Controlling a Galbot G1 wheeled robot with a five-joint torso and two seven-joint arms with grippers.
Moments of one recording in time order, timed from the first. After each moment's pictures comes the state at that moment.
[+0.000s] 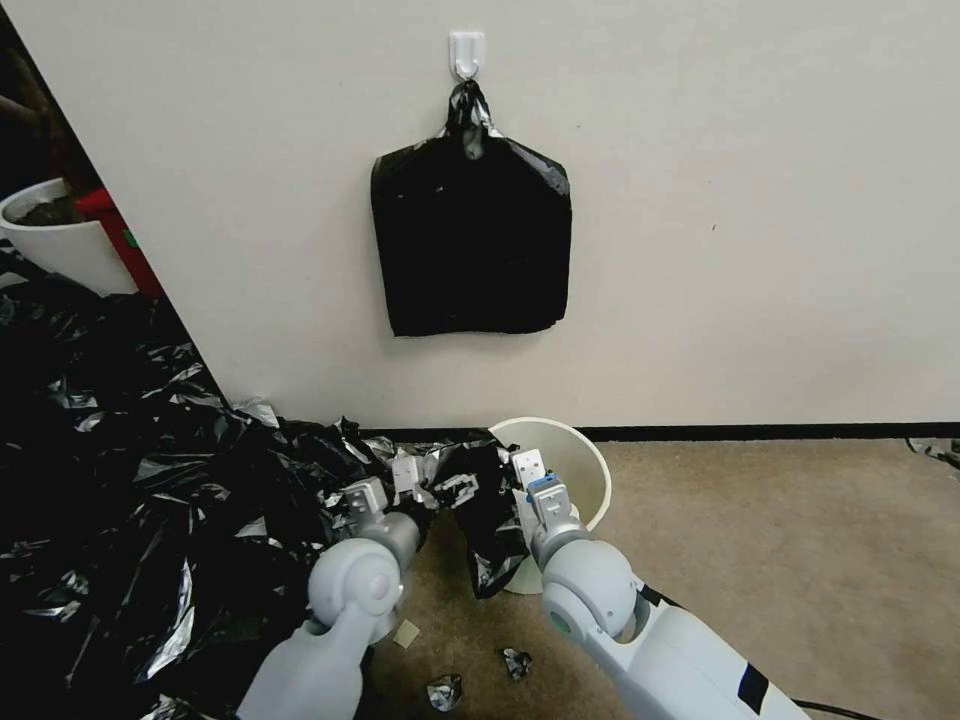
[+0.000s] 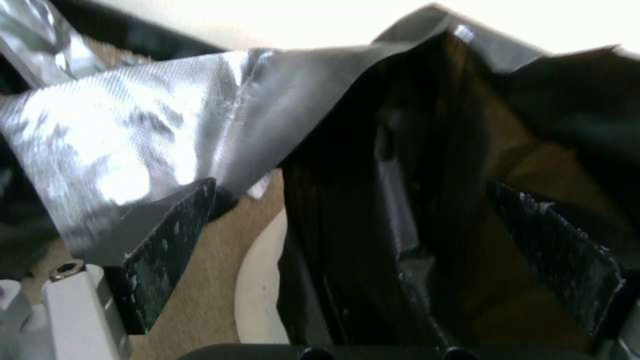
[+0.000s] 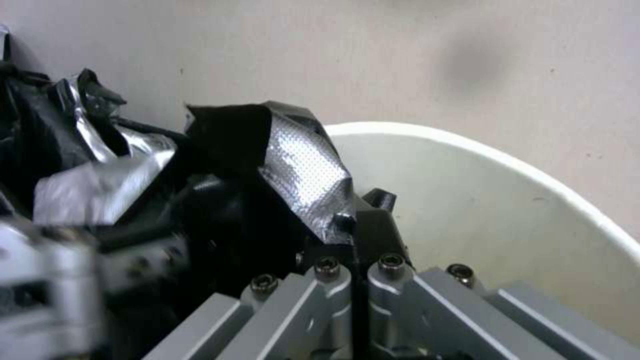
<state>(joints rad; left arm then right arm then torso) 1.21 -1.41 -0.24 -1.82 -0.82 0.54 -0.33 -1.02 1.20 -0.20 1.87 0.39 -0.53 0.51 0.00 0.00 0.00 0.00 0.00</state>
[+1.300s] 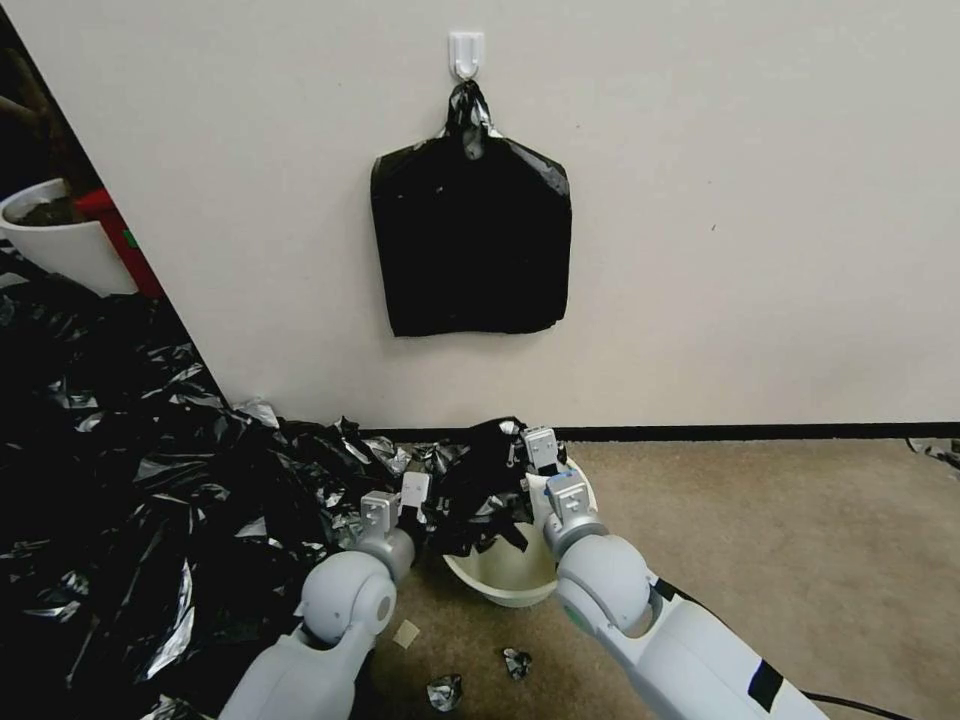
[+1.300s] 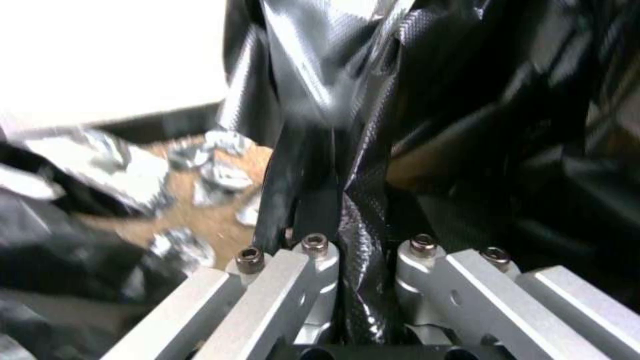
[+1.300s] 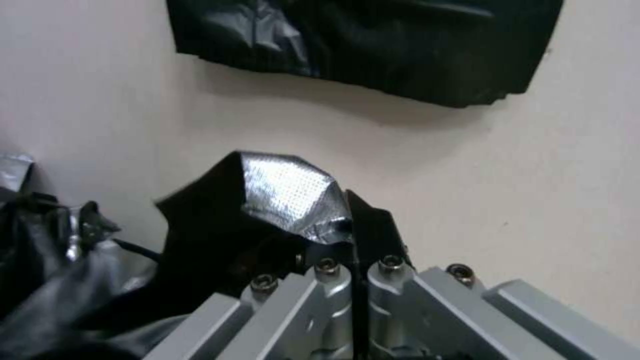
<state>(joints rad) 1.26 -1.24 -0.24 -1.87 -0.32 0.52 0.04 -1.02 1.14 -0.15 1.84 0.24 -0.21 0.39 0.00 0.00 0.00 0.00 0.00</state>
